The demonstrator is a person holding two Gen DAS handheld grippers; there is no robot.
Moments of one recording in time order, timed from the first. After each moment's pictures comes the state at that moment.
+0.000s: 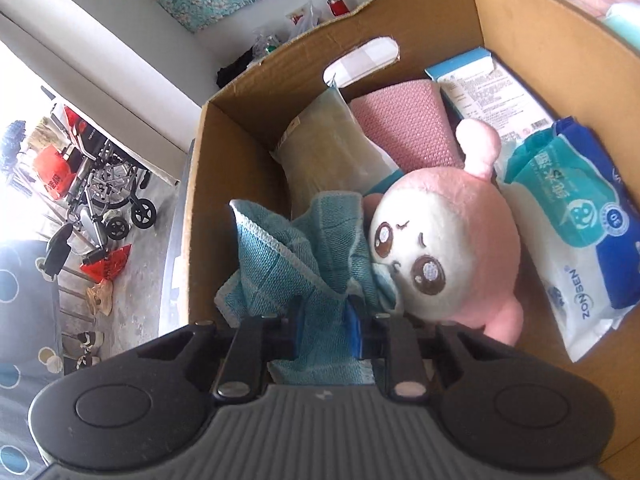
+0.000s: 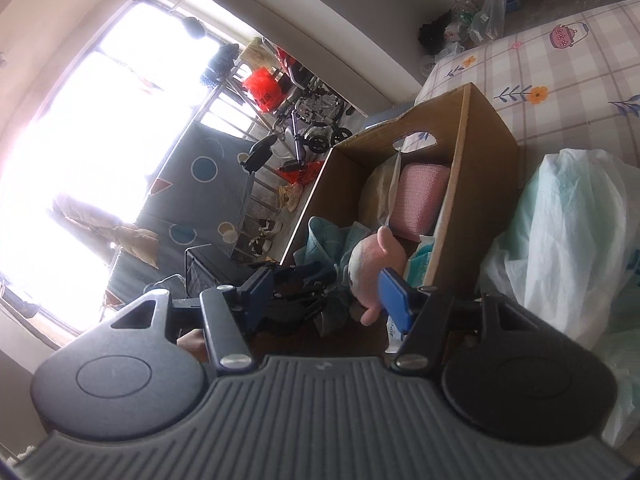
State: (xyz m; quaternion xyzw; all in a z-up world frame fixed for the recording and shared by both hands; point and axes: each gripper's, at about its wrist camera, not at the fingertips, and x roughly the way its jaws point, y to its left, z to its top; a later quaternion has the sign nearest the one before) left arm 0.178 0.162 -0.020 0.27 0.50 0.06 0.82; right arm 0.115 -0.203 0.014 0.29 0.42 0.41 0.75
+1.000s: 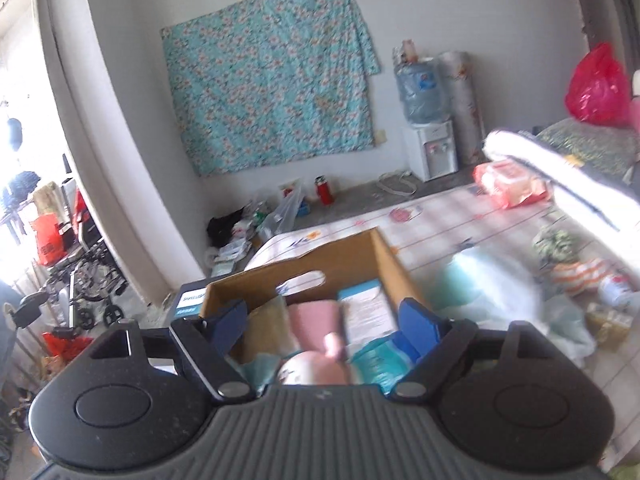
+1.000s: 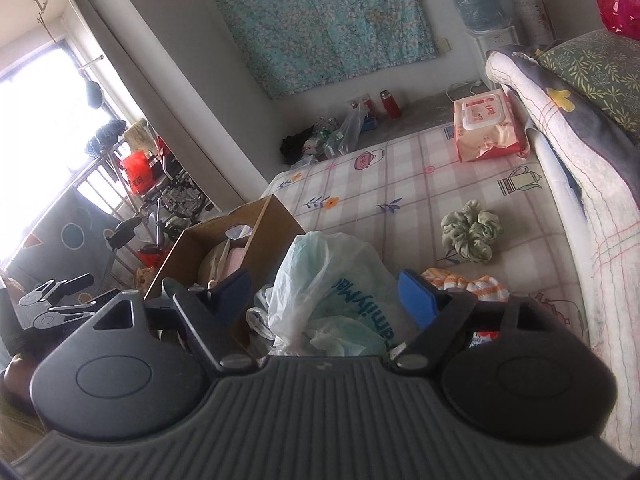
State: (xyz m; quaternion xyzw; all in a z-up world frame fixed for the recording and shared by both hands) left arm 0.050 0.073 0.127 0.16 0.26 -0.04 0.95; right arm 0.012 -0.378 0.032 0.22 0.33 0.19 0.90
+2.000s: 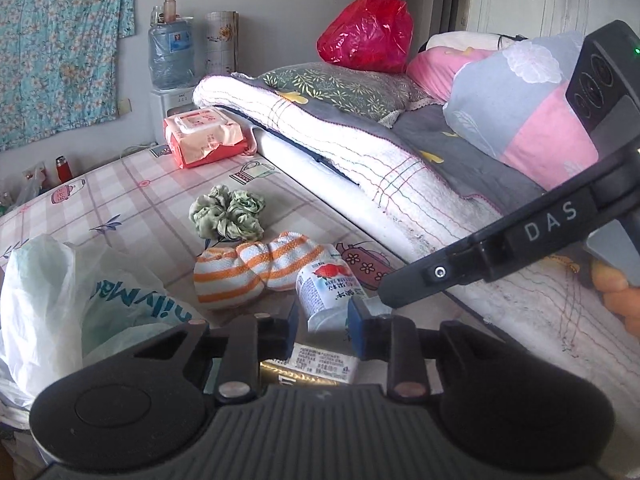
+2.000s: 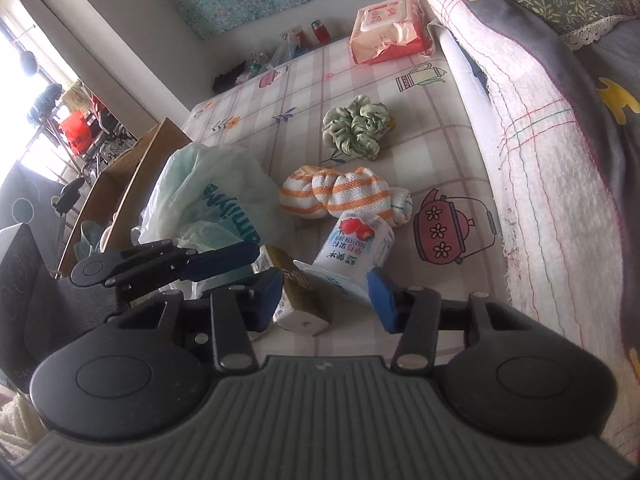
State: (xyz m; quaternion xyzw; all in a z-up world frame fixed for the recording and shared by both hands) left arm 0.098 -0.161 -0.034 0.12 0.35 -0.36 0.86; right arm 0.014 -0.435 -0.069 0.20 0.44 0.13 0.86
